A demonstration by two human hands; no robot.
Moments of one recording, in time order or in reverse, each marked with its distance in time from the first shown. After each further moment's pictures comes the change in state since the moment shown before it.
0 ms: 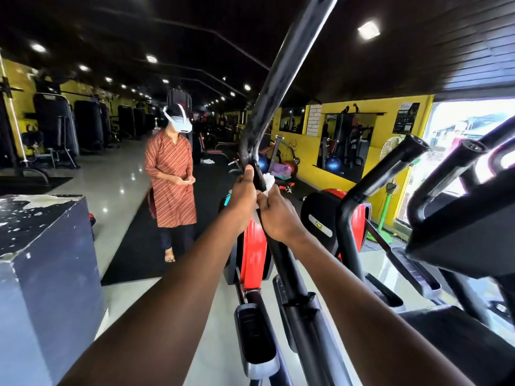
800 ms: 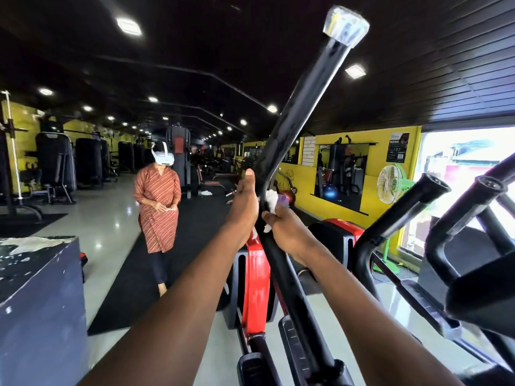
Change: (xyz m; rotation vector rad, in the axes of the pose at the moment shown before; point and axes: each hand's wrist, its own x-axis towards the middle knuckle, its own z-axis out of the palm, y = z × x) left_hand 0.042 0.044 -0.005 0.178 -0.098 0.213; right_hand 0.064 -0.011 -0.011 0.402 -0.045 0.088
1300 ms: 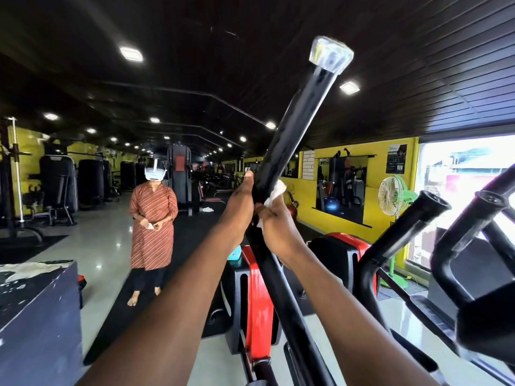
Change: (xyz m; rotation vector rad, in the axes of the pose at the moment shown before) left_hand 0.008 0.040 -0.004 -0.012 -0.068 0.103; right_hand 0.022 -0.029 0.005 0.286 0.047 -0.281
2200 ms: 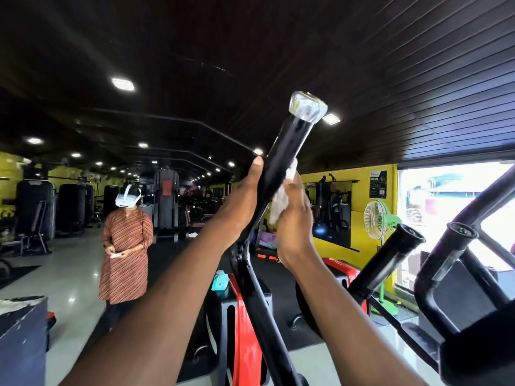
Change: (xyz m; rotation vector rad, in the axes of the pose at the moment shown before) left_hand -0.009 0.074 0.016 0.144 -0.255 0.287; right_hand 0.005 -0.079 -0.029 0.287 0.266 -0.300
